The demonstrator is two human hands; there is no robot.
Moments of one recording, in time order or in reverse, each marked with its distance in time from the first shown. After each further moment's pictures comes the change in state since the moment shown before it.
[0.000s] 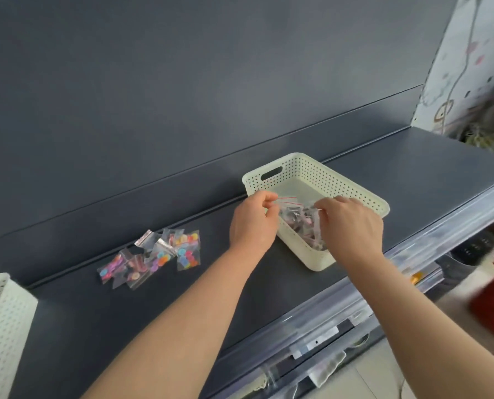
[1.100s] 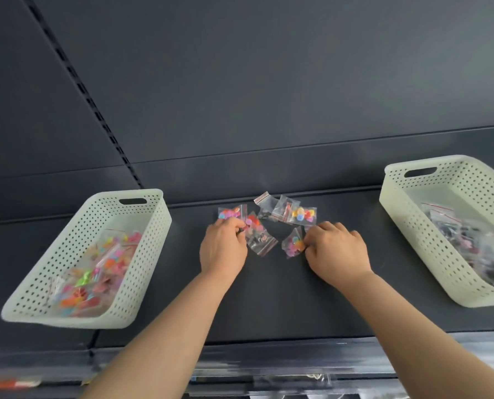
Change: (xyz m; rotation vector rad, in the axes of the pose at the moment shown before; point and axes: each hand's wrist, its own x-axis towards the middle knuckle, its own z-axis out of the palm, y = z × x) left_hand -0.090 -0.185 -0.146 0.448 0.284 -0.430; right_hand -0.045 -0.179 0.077 0.087 -0.381 -0.543
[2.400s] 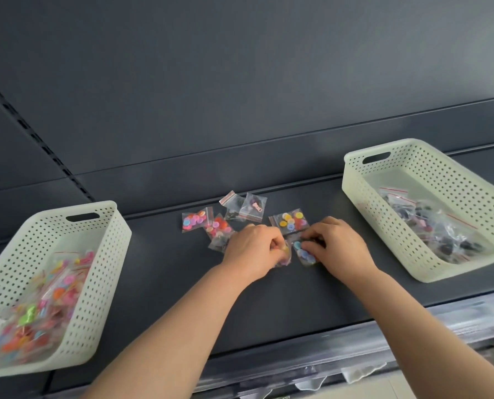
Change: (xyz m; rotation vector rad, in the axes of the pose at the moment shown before) left_hand -0.005 0.073 0.026 -0.020 -0.450 0.416; right_hand -0.014 0.049 -0.002 0.336 0.030 0.154
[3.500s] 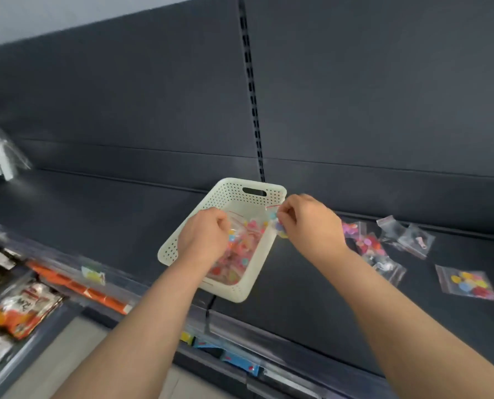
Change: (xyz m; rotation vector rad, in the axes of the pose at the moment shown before) left_hand -0.181 -0.167 -0.145 -0.008 0.603 -0.833; right_hand 0.017 -0.279 0.068 0.179 -0.038 -0.531
